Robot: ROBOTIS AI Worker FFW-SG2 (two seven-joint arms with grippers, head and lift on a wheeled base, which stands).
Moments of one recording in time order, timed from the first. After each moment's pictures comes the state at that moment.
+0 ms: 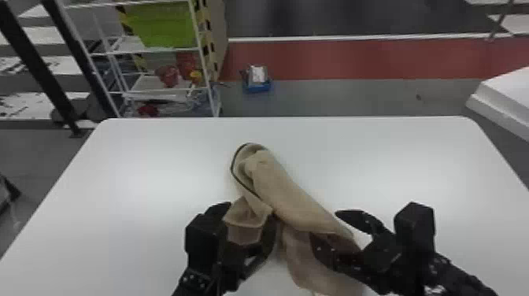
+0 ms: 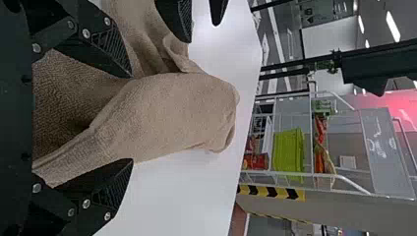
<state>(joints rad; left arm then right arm) 0.52 0.06 -0.22 -2.13 -0.15 0.35 -0.06 0.38 -0.06 0.10 -2.05 0.16 0.44 0.65</state>
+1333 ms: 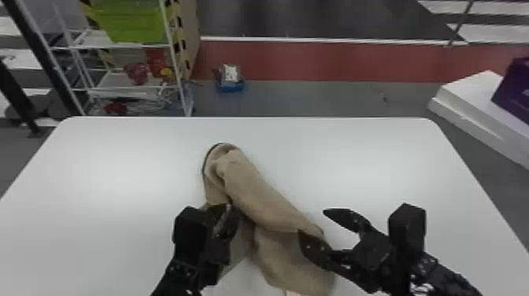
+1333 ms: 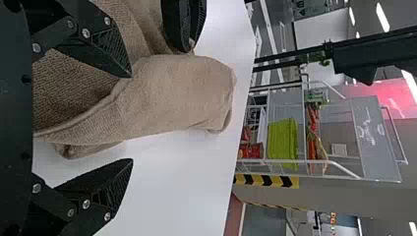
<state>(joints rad) 0.42 0.05 -0.25 -2.06 -0.17 0.44 -0.03 0.41 -0.10 0.04 -2.07 0.08 0.41 0.66</state>
